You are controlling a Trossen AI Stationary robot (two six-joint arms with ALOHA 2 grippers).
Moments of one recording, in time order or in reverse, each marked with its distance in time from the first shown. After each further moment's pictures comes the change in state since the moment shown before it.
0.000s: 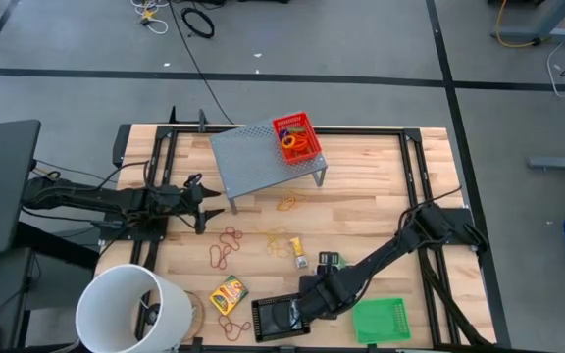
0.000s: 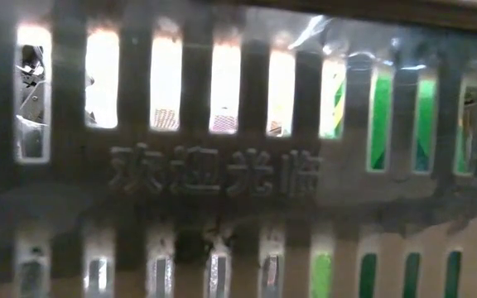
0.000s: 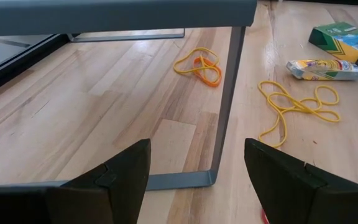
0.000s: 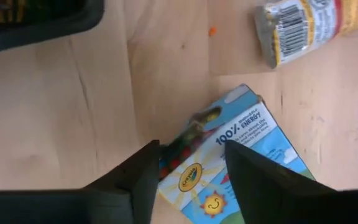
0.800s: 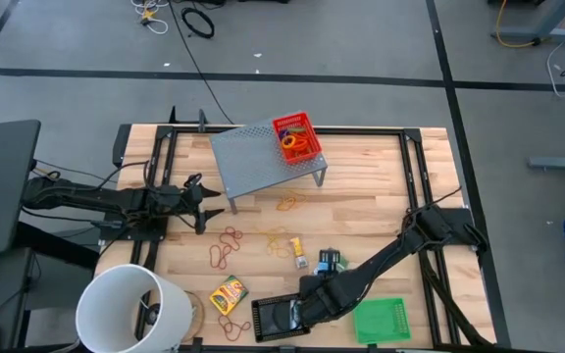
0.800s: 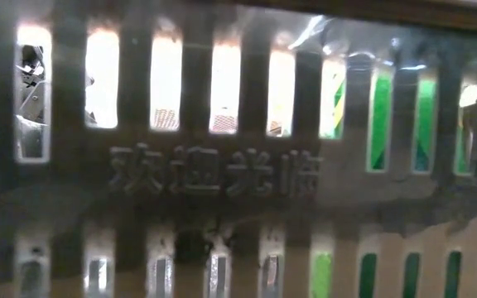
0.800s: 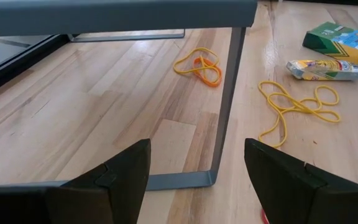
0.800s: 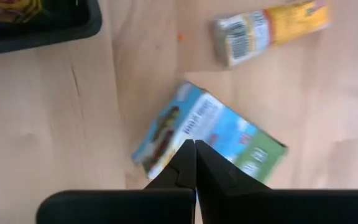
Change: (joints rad) left arm 0.000 0.000 0.000 0.002 0.000 -0.001; right arm 0.022 0.009 0.174 -0.240 0.080 -0.016
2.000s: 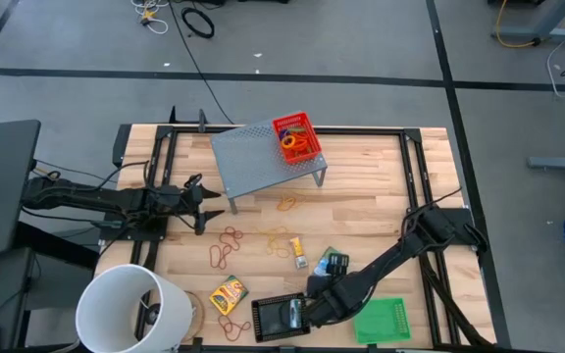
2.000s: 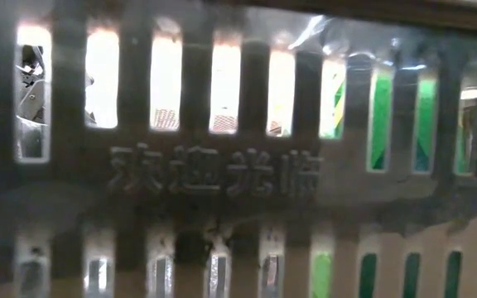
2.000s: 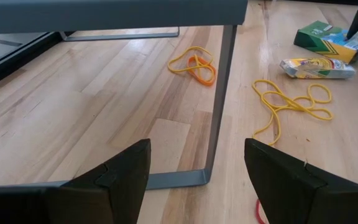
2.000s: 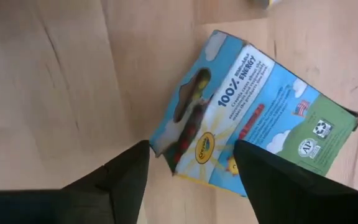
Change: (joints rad) left arm 0.000 0.000 0.000 -0.002 0.022 0.000; right arm 0.018 -0.011 -0.215 0.189 -0.058 0.140
